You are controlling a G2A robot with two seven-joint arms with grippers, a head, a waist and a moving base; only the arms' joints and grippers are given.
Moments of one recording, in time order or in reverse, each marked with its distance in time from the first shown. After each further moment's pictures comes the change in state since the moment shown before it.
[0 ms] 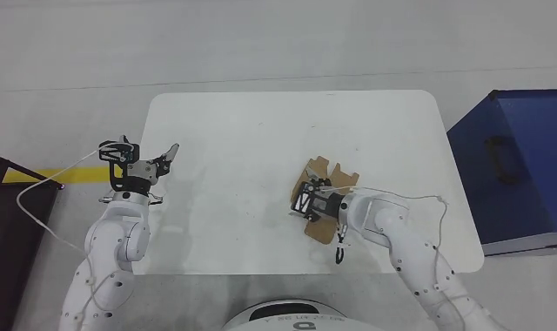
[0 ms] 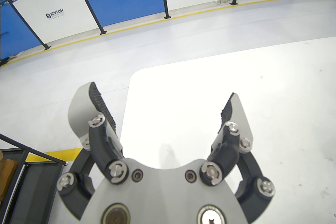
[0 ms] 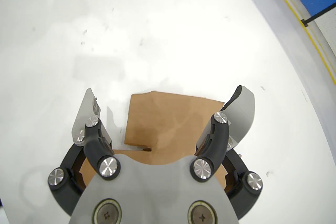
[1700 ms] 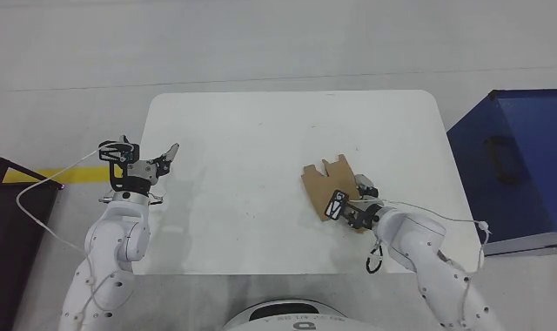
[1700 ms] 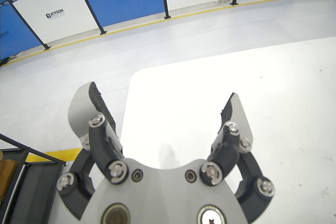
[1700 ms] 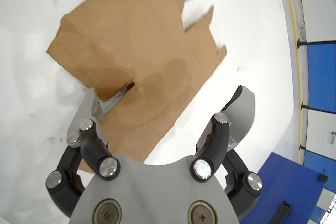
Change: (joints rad) left arm 0.000 0.000 0.000 0.000 0.000 0.000 0.000; right arm -0.257 0.069 0.238 -0.196 -0.216 0.121 0.232
